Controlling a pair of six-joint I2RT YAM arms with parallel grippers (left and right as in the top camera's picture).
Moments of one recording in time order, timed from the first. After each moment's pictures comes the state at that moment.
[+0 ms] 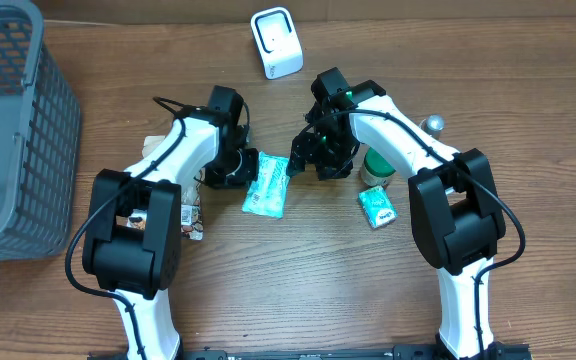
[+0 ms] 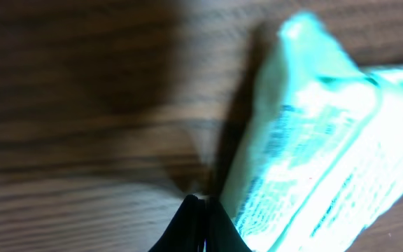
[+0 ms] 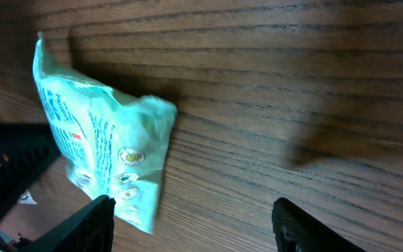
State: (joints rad) left arm -0.26 2.04 1.38 -0.87 0.23 -0.26; right arm 0.43 2.21 1.71 -1.01 -0.44 0.40
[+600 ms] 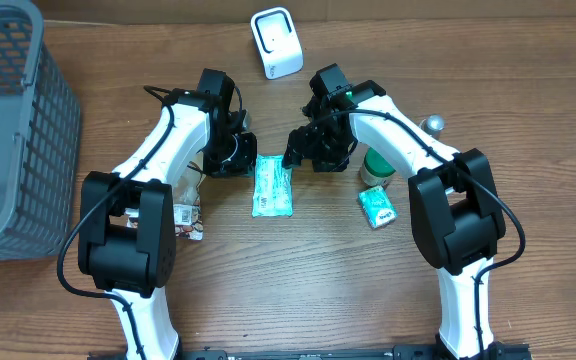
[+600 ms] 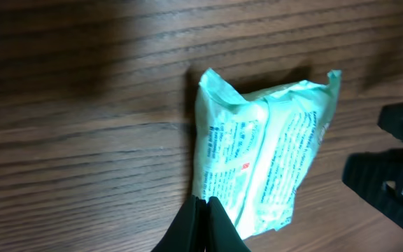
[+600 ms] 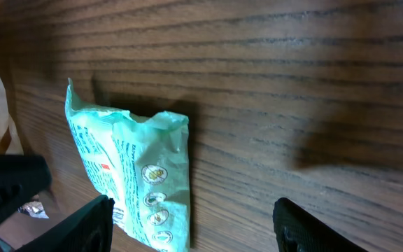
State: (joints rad) left arm -0.22 2.04 1.50 -0.97 0.35 -0.25; right arm 0.43 2.21 1.71 -0.93 -0.44 0.41
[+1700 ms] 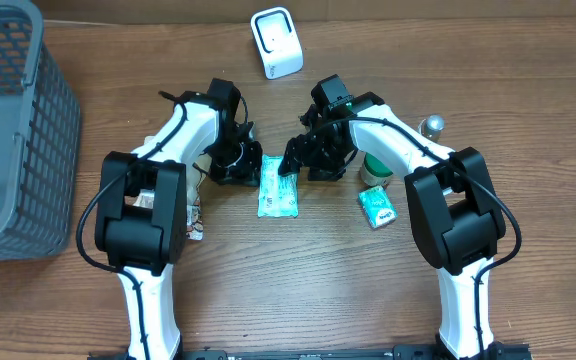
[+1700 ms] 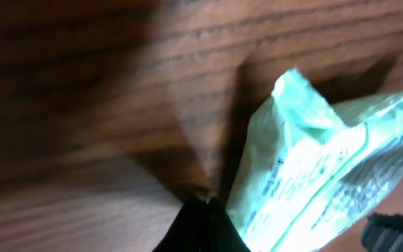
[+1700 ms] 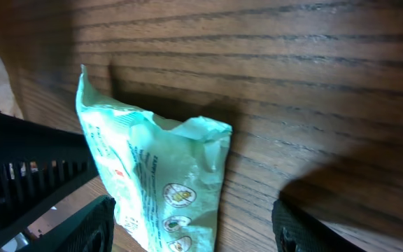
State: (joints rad) left arm -0.22 2.18 1.55 -1.02 0.40 -0.23; right arm 0.43 2.21 1.62 -0.83 -0.53 0.41
